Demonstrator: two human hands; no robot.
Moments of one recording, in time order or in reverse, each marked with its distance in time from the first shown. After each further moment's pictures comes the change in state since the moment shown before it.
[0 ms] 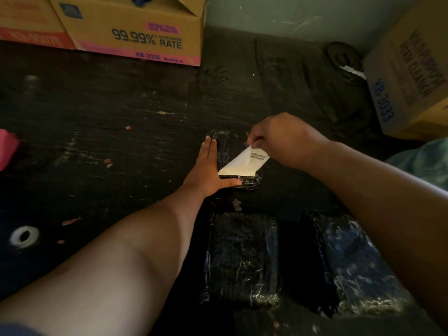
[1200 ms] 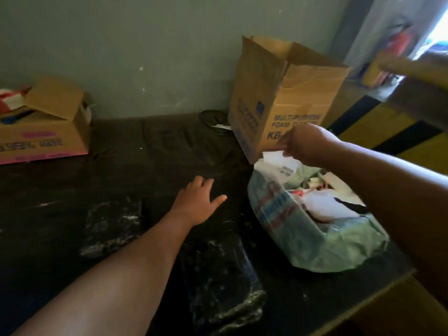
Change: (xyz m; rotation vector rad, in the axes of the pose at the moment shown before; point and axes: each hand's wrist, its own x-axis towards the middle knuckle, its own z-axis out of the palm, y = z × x) left_hand -0.042 0.308 0.076 0.433 -0.045 0.411; right_hand -0.273 0.274 -0.085 -0.348 0.276 0.480
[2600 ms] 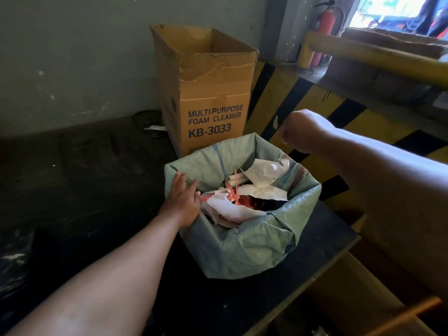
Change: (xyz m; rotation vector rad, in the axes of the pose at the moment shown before) left_hand 0.098 0.193 0.100 -0.144 -0.027 0.037; right_hand -0.060 0.246 0.071 0.176 -0.023 0.386
